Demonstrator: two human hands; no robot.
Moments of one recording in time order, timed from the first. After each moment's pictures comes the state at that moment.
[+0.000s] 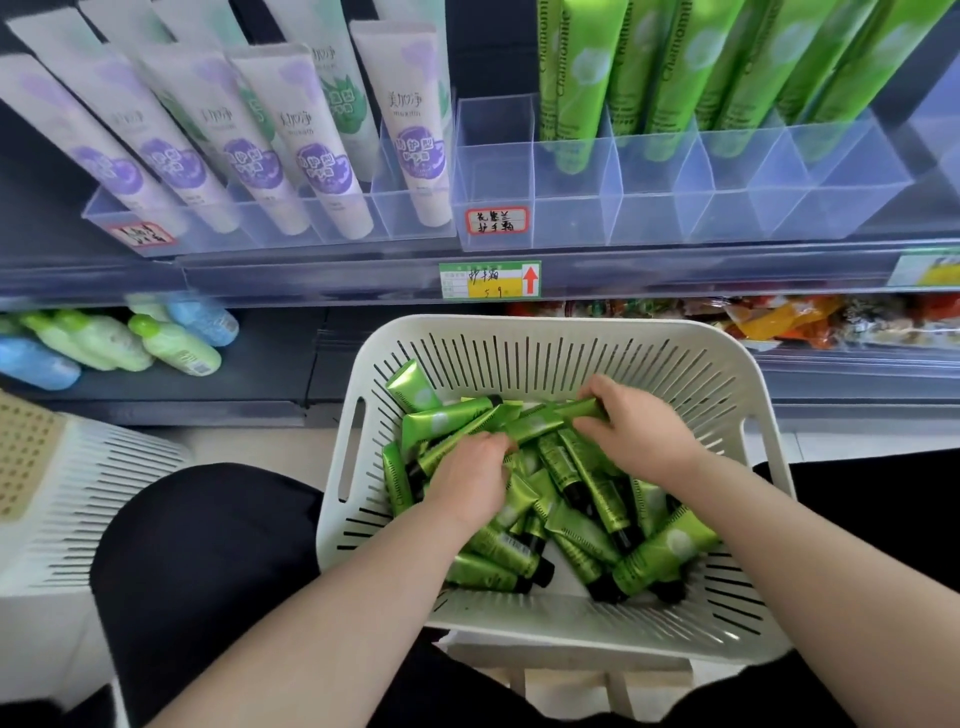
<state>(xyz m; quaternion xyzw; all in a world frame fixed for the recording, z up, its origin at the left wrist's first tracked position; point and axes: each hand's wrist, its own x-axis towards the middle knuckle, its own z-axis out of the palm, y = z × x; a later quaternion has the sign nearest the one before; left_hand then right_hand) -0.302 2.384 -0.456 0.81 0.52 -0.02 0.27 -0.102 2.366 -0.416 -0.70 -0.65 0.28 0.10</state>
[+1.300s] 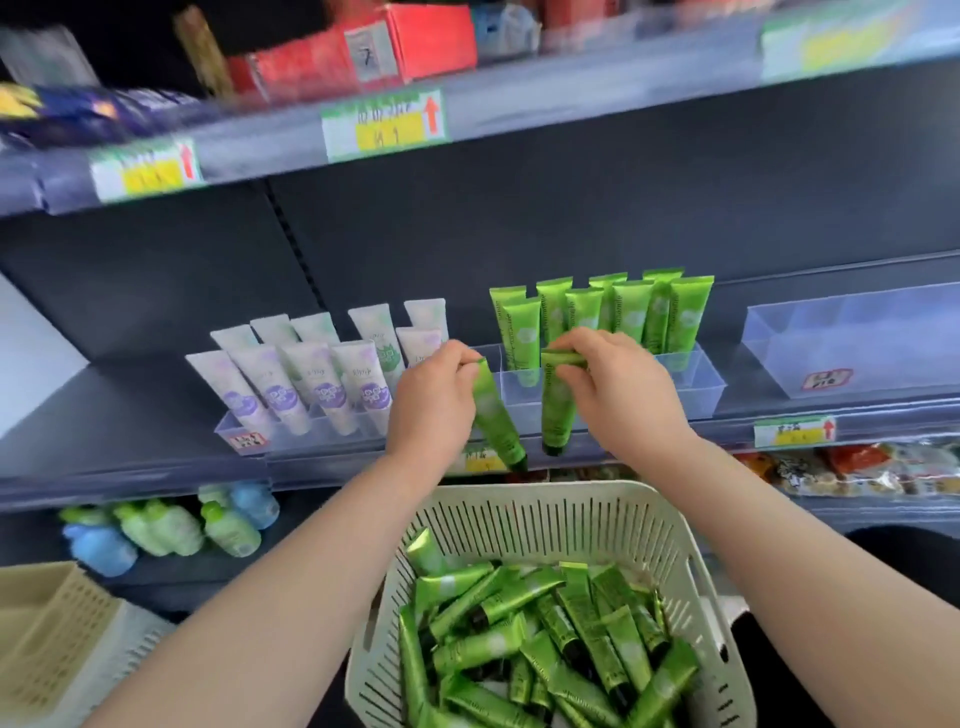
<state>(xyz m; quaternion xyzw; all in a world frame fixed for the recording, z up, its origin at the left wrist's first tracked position) -0.264 2.449 -0.205 0.76 0.53 0.36 0.14 -0.090 2.385 -0.206 -0.66 -0.66 -0.04 0.36</state>
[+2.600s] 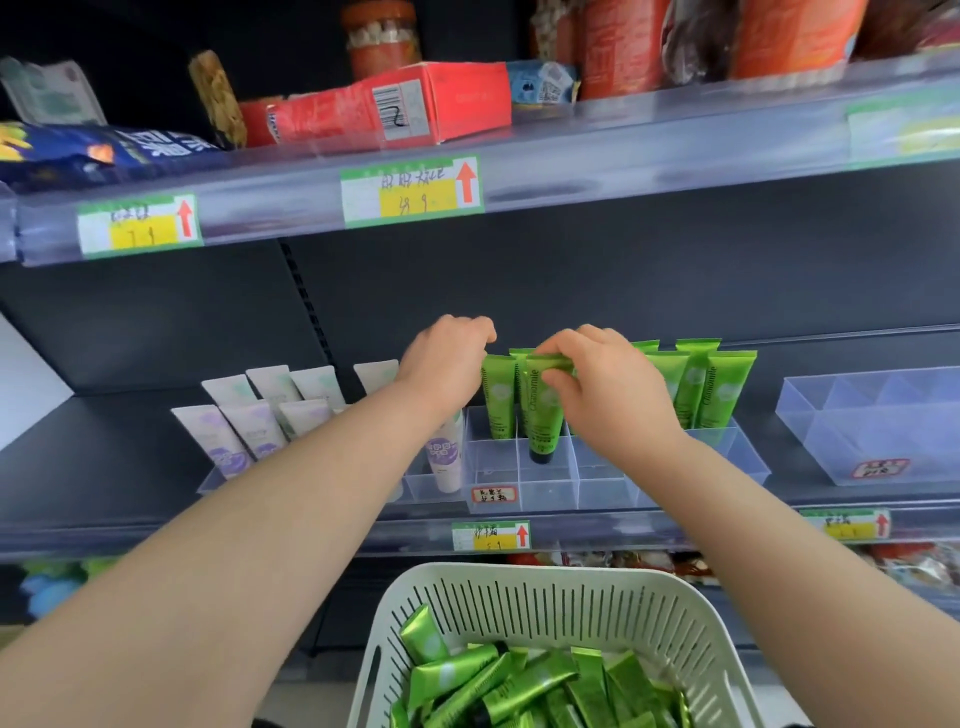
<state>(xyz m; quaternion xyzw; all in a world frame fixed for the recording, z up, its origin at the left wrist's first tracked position) -0.241 2.571 -0.152 0.86 0.48 0.17 -0.07 -0.091 2.465 -0.167 -0.64 -0.68 -0.09 0.36</state>
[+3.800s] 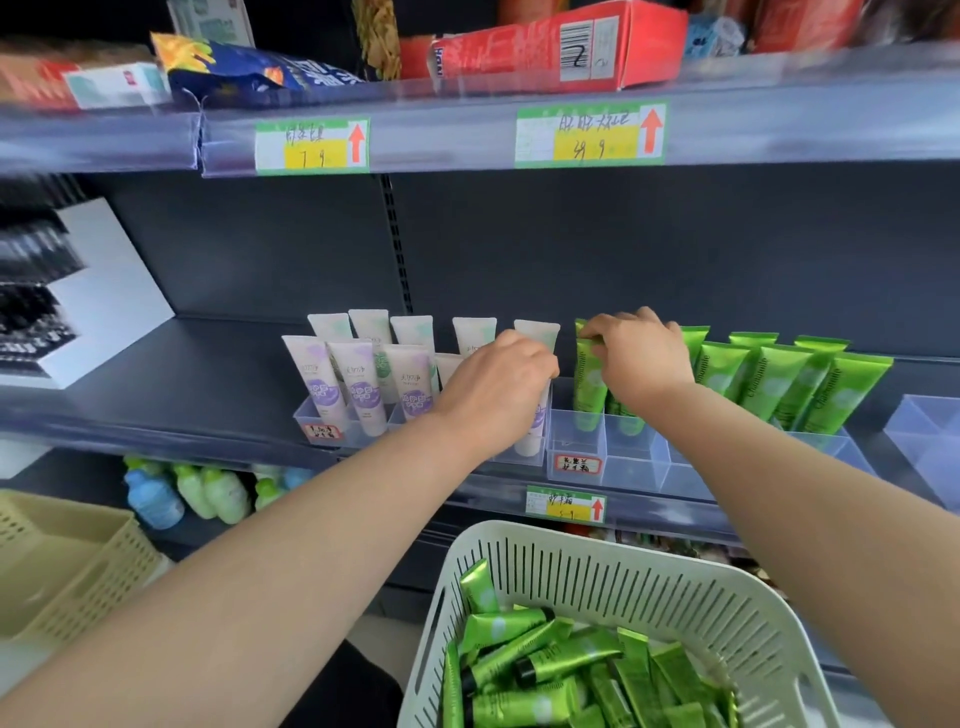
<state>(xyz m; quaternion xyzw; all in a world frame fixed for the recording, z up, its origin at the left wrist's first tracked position) -0.316 2.520 -0.183 0.89 0.40 0.19 -0.08 -0.134 2.539 -0.190 -0.70 -0.69 -0.10 0.16</state>
